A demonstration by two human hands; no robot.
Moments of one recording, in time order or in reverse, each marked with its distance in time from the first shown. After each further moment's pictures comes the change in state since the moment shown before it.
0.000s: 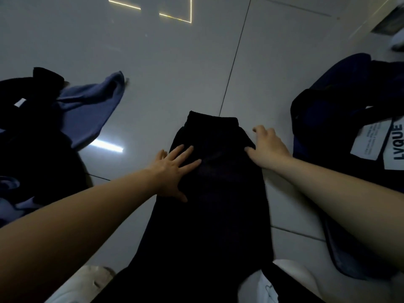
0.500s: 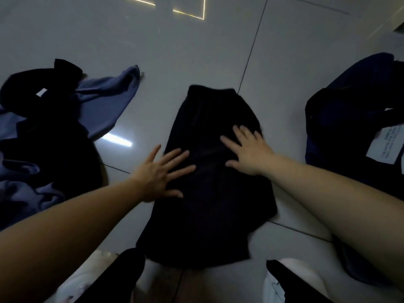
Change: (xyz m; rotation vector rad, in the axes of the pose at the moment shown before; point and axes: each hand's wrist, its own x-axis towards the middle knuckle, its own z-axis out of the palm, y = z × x) left_hand -0.027 -0.022 0.064 0.141 0.211 0.002; right_hand 0.003 -0.040 0.028 -0.501 -0.185 -0.392
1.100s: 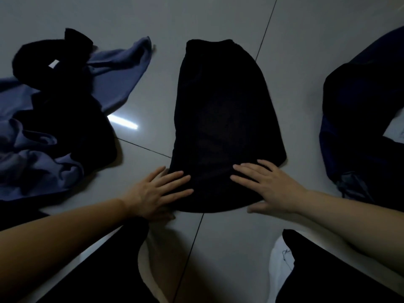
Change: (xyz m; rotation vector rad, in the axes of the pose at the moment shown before) left_hand -0.081 0.035 0.068 -0.156 0.284 0.277; right_hand -0.090 -0.015 0.093 -0.098 0.194 -0.488
